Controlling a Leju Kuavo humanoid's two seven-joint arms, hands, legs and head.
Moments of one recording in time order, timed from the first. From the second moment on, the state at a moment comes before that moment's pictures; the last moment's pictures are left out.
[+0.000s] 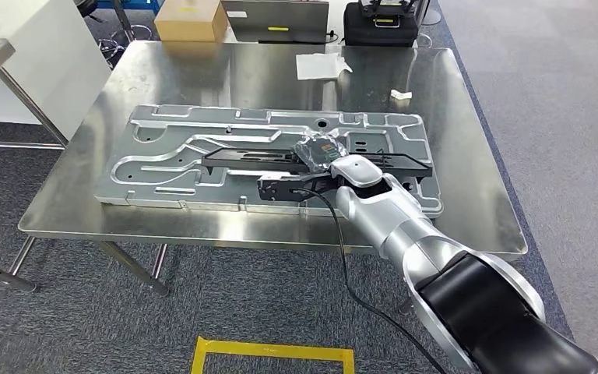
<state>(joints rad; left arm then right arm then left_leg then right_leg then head) -0.07 -0.12 -0.68 -0.19 0.80 -0.10 -0.31 -1.09 0.16 0.60 -0.41 1.10 -0.09 -0.09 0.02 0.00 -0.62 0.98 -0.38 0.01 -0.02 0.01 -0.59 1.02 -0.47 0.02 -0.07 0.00</state>
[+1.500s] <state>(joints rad) -0.07 -0.13 -0.68 -0.18 0.82 -0.08 -0.38 -0.99 0.09 0.61 -0.43 0.93 -0.12 -0.19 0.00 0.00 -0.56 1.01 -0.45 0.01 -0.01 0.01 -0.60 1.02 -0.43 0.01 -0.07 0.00</state>
